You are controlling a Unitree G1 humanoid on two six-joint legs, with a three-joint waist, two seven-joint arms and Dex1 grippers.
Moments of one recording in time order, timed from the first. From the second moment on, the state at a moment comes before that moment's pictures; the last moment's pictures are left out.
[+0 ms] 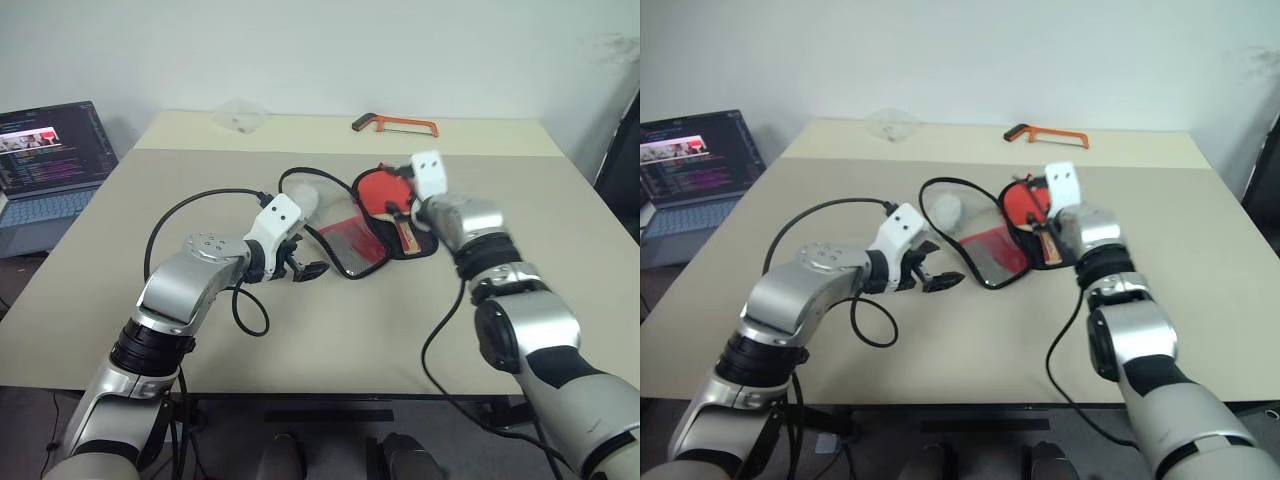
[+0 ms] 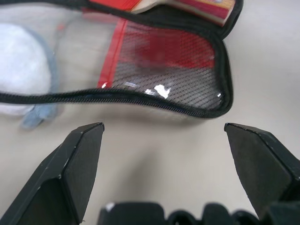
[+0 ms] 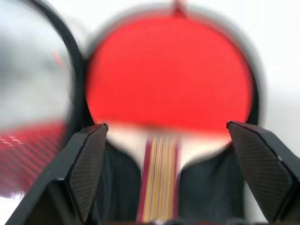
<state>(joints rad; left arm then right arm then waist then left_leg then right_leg) -0.71 0.66 -0.20 -0.15 -0.29 0.95 -0.70 -1.17 -0.30 -0.04 0.61 0.08 0.80 0.32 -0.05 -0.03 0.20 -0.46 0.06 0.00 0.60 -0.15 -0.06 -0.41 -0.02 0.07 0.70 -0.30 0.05</state>
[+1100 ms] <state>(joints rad) -1.05 0.15 -0.24 0.81 -0.04 0.30 -0.61 -0.38 -0.82 -0.17 -0.35 0.50 0.72 0.92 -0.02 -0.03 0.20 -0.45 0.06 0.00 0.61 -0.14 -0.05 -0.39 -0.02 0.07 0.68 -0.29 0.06</state>
